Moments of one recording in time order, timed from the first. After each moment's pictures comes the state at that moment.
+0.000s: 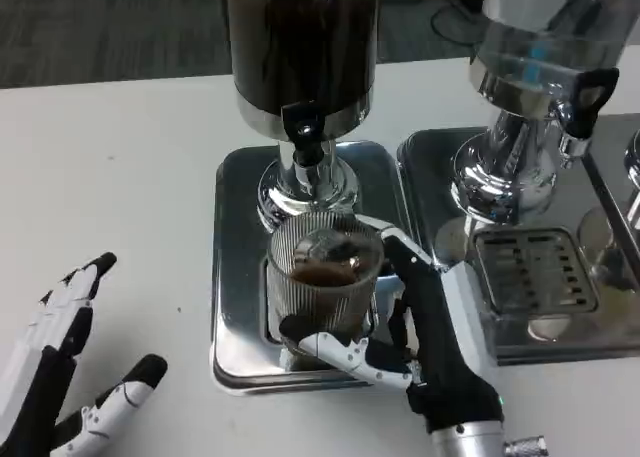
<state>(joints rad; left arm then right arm) 0.27 0.52 0.06 0.50 0.53 -0.83 0.39 0.07 -0.01 0.39 0.33 -0.56 -0.50 -0.56</state>
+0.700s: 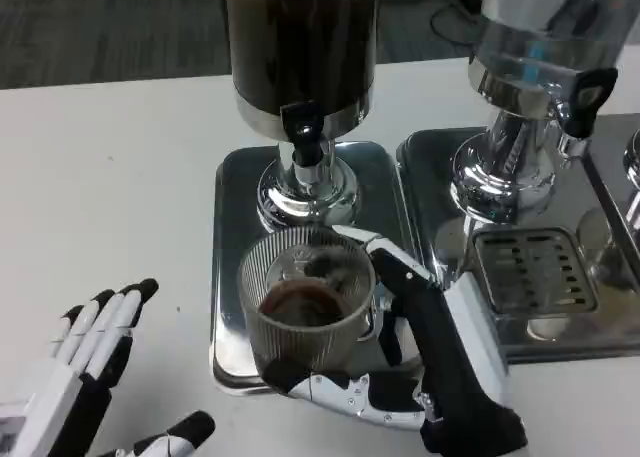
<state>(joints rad) 0.53 0.54 0.06 0.02 0.68 -0.55 0.32 0.25 -0.09 0.41 0.01 -0.55 -0.56 -0.38</state>
